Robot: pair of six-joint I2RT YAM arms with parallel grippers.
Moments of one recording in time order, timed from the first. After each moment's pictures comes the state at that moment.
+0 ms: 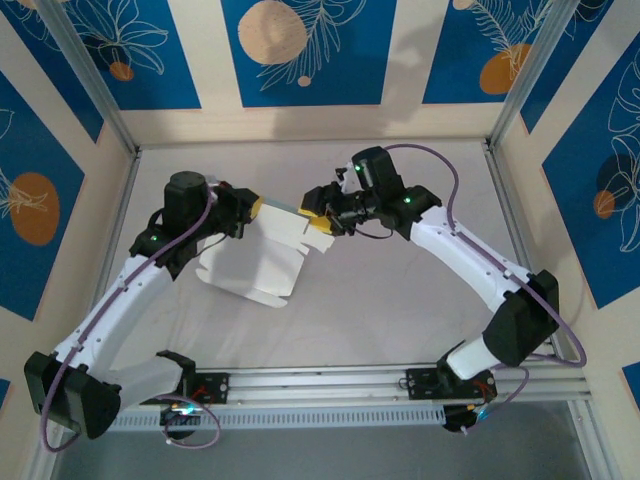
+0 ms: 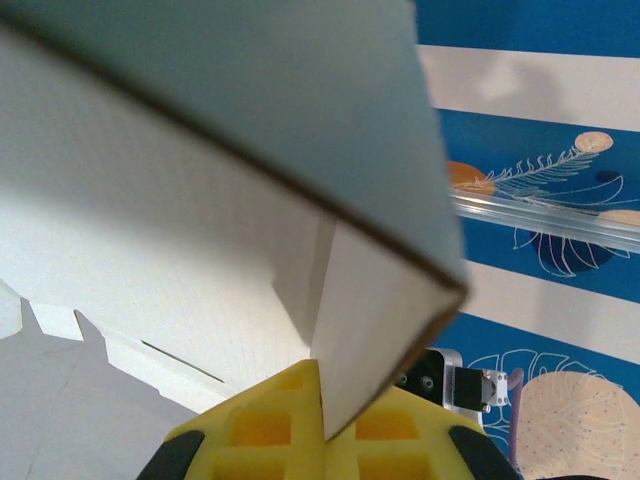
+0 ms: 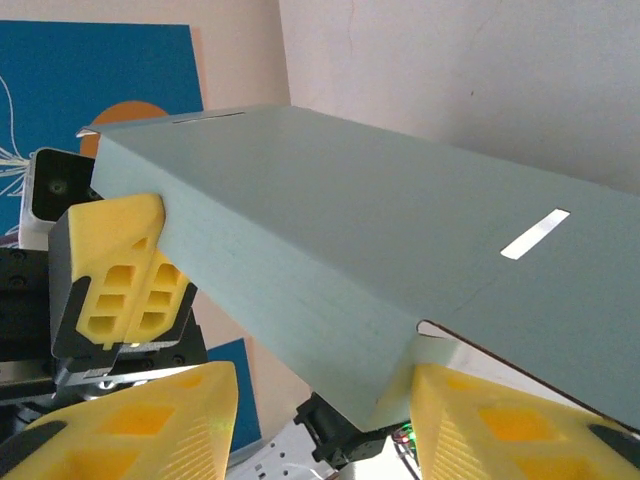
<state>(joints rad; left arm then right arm) -0.38 1.12 1.05 -0.34 0.34 -1.49 0.61 1.49 1.38 -0.53 -0.60 1.14</state>
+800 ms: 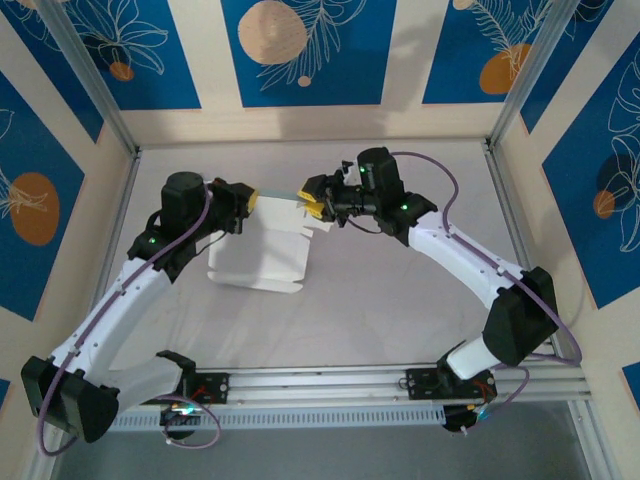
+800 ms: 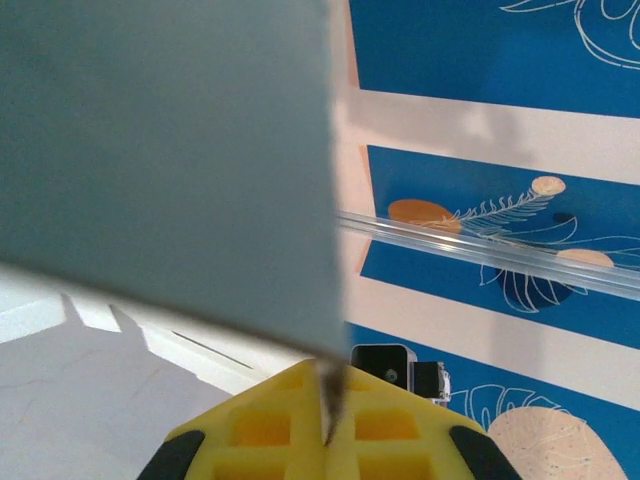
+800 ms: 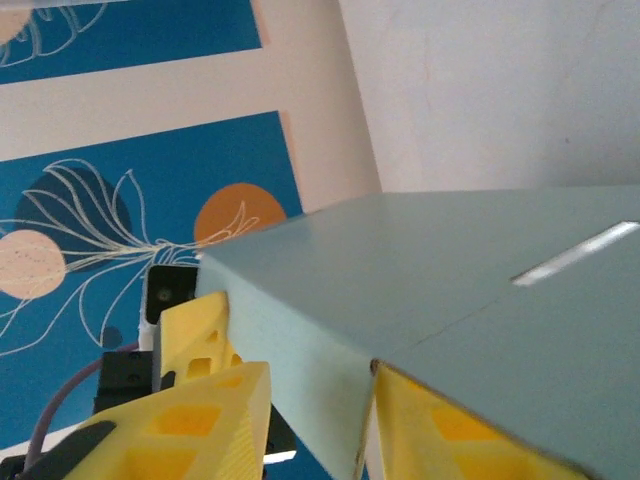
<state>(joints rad) -0.40 1.10 1.05 -0.30 0.25 -1.55 0.59 1.49 1.26 -0.16 -0.55 1.45</state>
